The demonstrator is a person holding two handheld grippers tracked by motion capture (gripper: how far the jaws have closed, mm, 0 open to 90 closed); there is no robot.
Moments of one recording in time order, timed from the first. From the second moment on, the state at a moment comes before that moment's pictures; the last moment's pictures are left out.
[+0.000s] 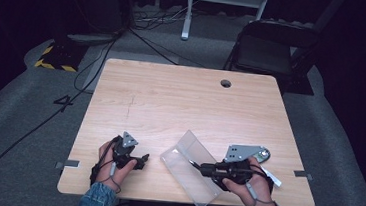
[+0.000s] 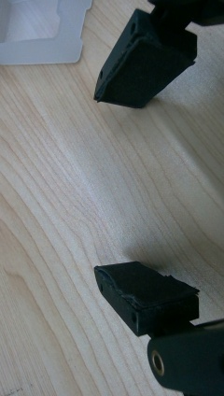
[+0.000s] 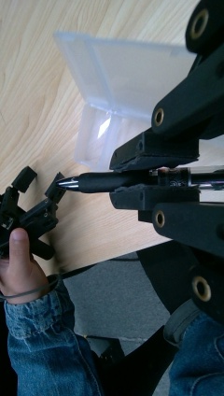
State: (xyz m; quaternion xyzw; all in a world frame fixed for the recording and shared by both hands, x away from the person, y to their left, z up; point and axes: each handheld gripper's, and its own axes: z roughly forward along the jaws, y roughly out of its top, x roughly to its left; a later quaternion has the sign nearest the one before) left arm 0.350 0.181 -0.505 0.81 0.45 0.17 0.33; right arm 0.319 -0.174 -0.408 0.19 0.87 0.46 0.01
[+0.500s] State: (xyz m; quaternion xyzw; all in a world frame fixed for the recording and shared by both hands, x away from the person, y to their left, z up) left arm 0.350 0.181 -0.505 0.82 0.44 0.17 0.33; right arm 0.323 -0.153 -0.441 0.21 0.86 0.46 0.00
